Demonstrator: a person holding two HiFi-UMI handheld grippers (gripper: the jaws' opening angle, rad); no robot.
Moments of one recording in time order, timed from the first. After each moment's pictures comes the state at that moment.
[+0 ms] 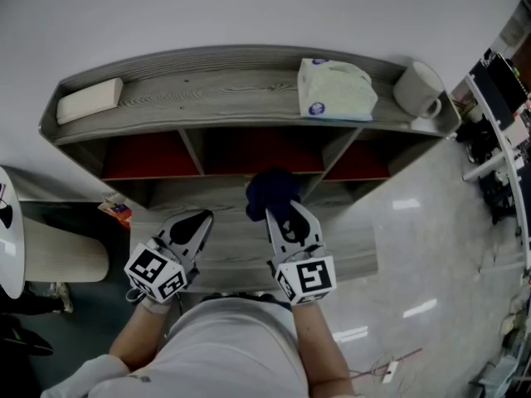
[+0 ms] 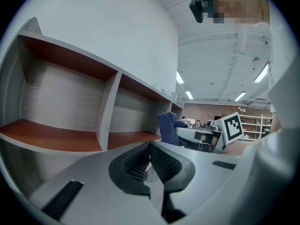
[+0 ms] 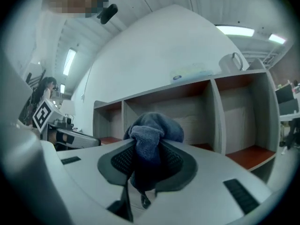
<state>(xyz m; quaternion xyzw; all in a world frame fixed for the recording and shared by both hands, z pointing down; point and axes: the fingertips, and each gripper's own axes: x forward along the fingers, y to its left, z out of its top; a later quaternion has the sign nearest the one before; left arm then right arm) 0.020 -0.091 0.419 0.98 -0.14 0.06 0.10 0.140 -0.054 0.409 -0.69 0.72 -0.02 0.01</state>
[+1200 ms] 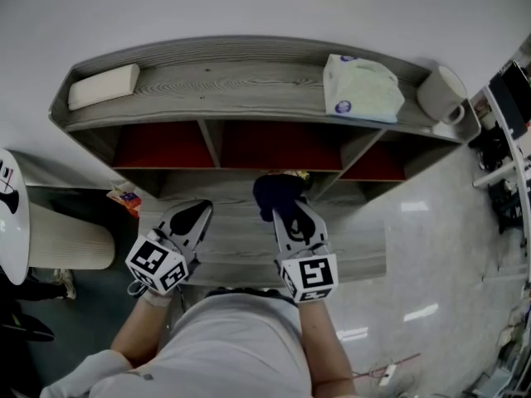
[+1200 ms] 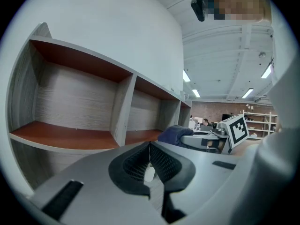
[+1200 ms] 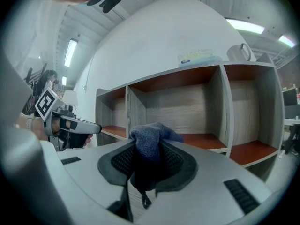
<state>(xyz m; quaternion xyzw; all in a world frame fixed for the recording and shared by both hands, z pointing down) -0.006 -0.116 0.430 0.97 -0.19 0.07 0.10 0.125 -0.064 0.443 -0.68 0.73 -0.05 -0.05</state>
